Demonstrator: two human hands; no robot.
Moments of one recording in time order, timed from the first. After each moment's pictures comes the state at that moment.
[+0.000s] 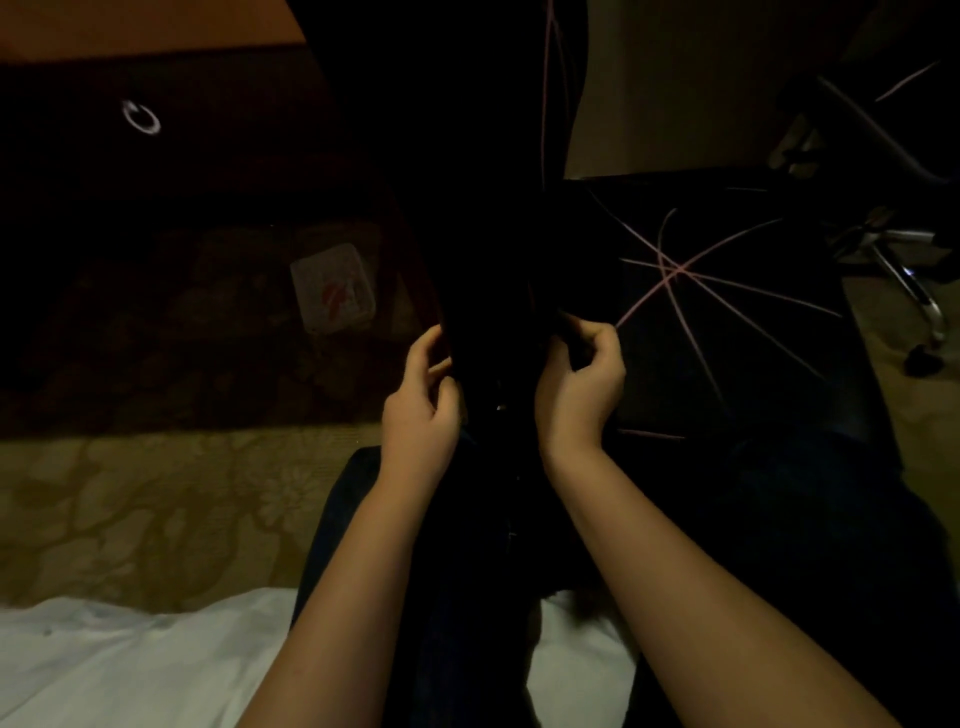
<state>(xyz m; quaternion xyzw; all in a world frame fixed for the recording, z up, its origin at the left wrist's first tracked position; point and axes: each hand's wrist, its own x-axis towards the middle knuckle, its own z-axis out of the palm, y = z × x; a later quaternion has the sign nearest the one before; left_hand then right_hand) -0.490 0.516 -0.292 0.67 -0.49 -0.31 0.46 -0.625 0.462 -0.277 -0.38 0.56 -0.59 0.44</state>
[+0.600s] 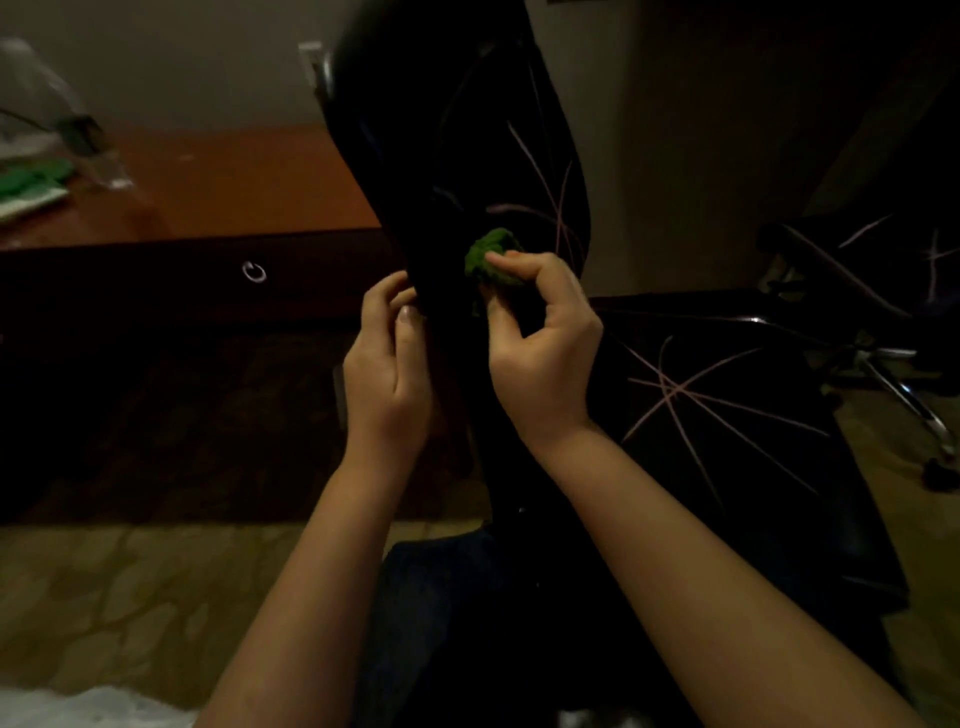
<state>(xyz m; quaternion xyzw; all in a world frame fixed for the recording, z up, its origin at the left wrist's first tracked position) -0.463 0.491 -0.117 0.57 -0.55 -0.07 0.61 -0.578 0.448 -0.100 -0.63 0.32 -0.68 0.19</state>
